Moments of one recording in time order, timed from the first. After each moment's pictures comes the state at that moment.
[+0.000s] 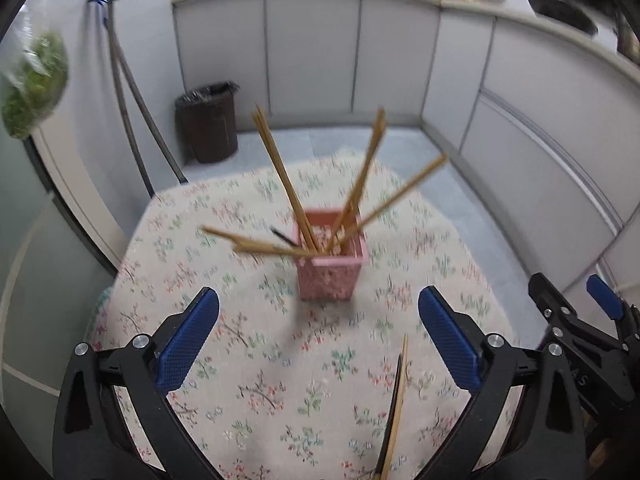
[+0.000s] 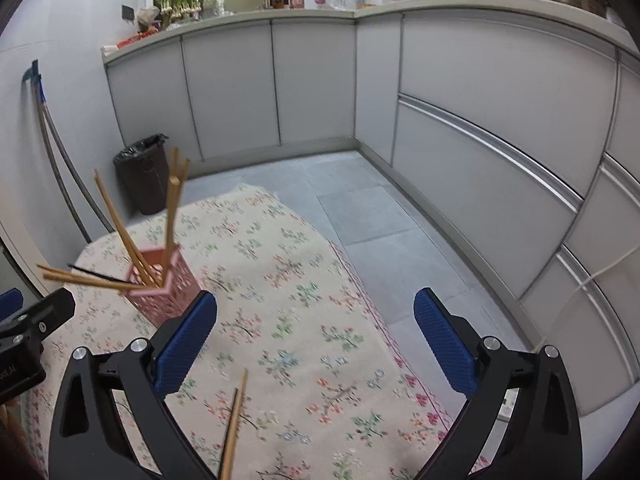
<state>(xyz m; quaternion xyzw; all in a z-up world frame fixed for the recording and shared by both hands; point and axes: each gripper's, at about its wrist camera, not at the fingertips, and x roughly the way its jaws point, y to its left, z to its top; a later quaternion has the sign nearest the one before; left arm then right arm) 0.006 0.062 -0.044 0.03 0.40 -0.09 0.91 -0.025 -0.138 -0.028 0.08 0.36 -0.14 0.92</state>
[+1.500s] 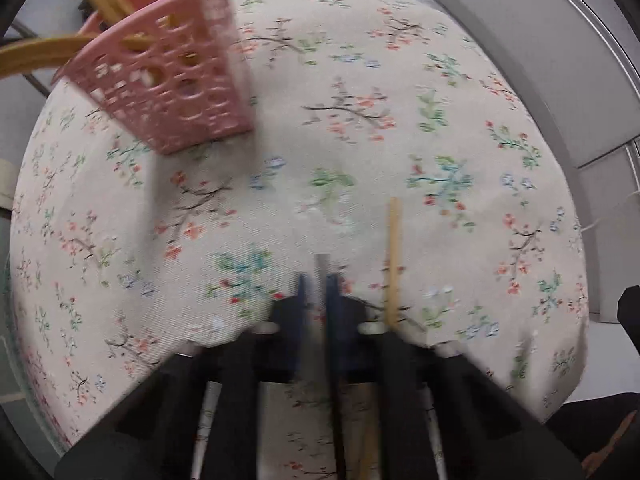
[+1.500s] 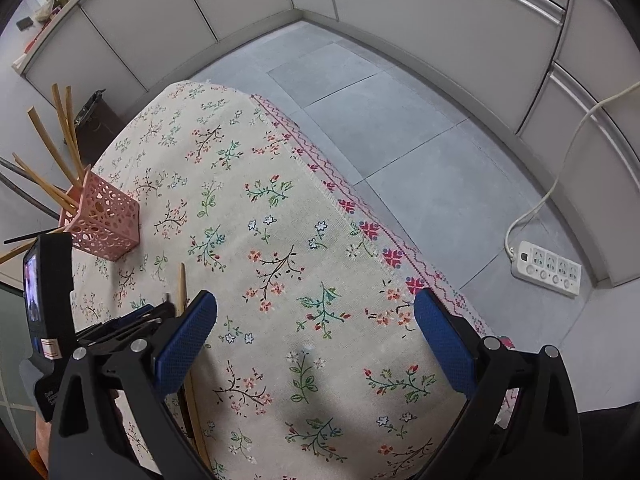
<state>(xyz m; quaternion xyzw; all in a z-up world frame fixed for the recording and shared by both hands) 0.053 -0.012 -0.218 0.10 0.62 -0.13 0.76 -0.049 -0.200 -0.120 0.24 0.53 -0.15 0.80</state>
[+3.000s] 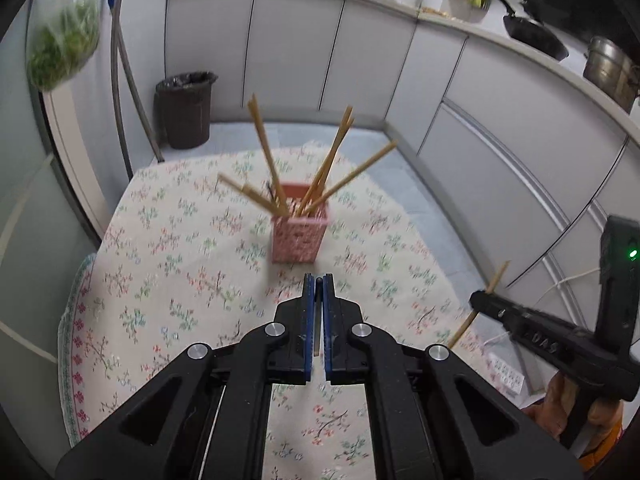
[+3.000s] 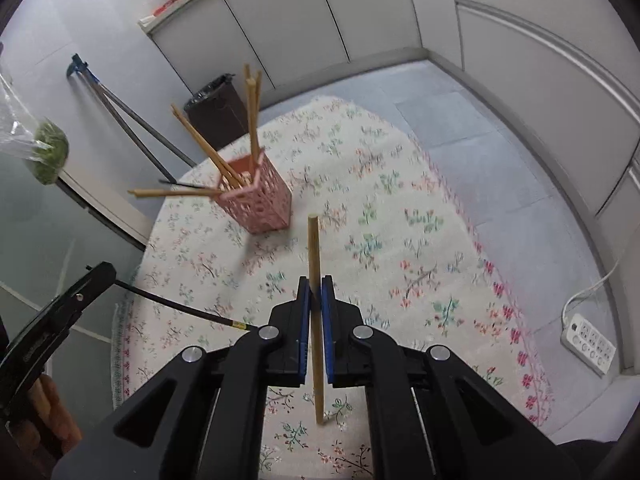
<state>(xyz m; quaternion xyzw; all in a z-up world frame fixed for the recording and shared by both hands) -0.060 0.078 -0.013 -0.03 0.39 -0.15 0.91 -0.062 -0.129 -0.011 0.19 0.45 0.03 0.87</state>
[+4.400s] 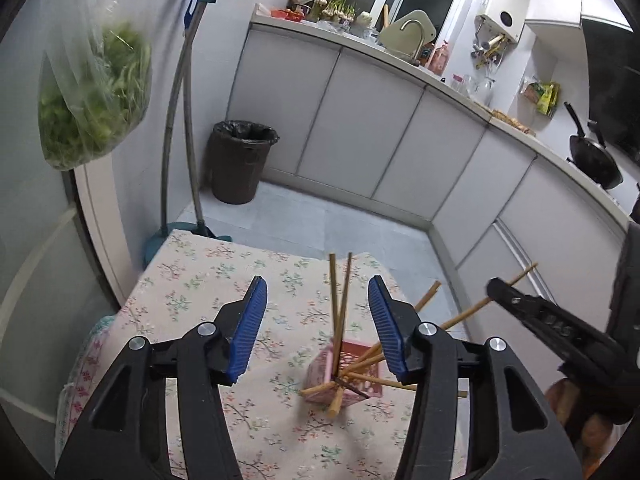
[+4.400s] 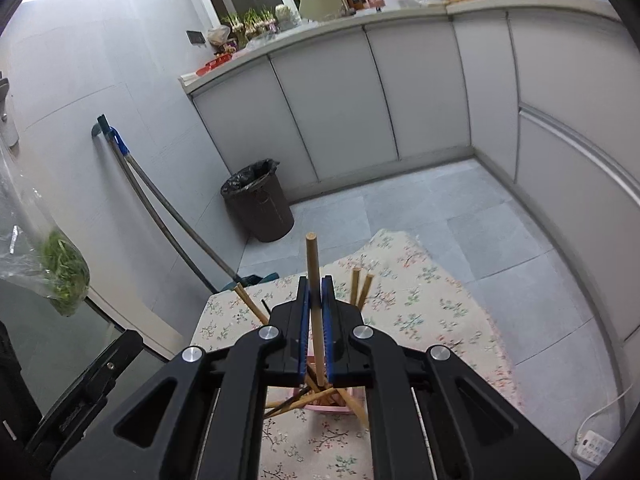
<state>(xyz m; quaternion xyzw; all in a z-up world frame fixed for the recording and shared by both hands) 0.057 0.148 0.039 -0.14 0.30 -0.05 0.94 0.113 -0.072 0.064 0.18 0.35 0.07 0.92</state>
